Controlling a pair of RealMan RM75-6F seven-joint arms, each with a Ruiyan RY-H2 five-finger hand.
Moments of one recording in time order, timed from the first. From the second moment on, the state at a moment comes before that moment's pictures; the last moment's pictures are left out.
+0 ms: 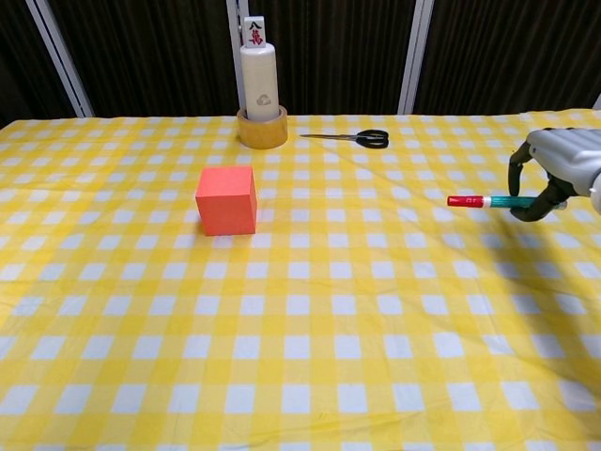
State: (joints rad) left arm -0.07 -1.06 0.04 -1.67 1.60 1.47 -0.07; right arm 0.64 -1.65 0.26 -1.36 -0.77 1.21 -0.65
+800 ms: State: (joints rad) left arm -0.06 -1.07 0.03 -1.64 1.62 1.52 -0.08; right arm 0.50 -1.43 0.11 -1.73 -1.04 1.40 -0.65
